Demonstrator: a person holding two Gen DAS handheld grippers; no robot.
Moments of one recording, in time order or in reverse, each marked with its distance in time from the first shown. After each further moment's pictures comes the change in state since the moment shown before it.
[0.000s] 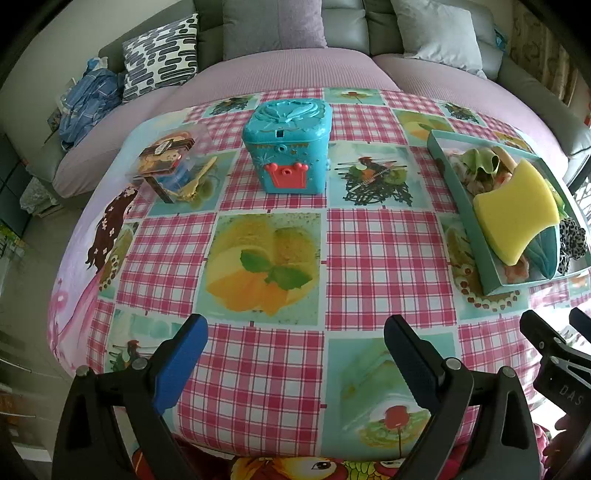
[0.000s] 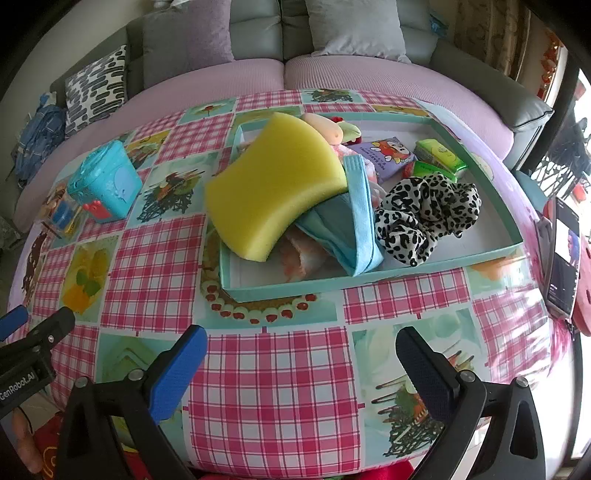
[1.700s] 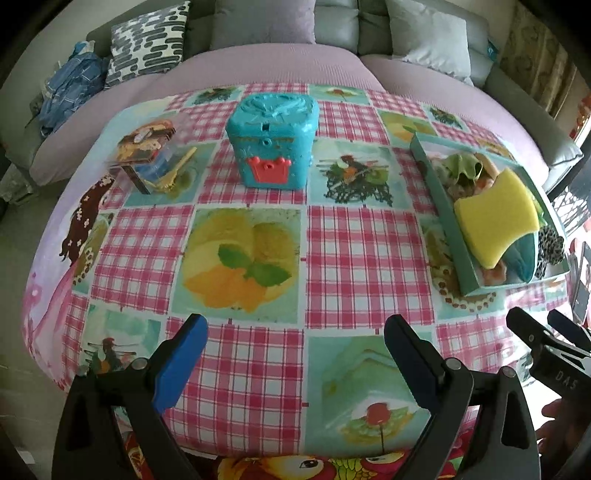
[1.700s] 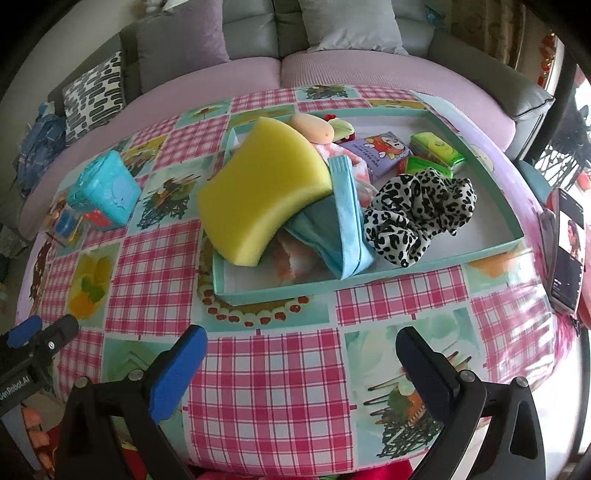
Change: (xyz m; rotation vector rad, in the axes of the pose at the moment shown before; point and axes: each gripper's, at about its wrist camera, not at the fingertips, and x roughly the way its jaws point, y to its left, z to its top) left arm 0.005 0.005 0.001 -0.022 0.033 -0.125; right arm -0.003 -0.011 0.004 0.028 0.019 0.037
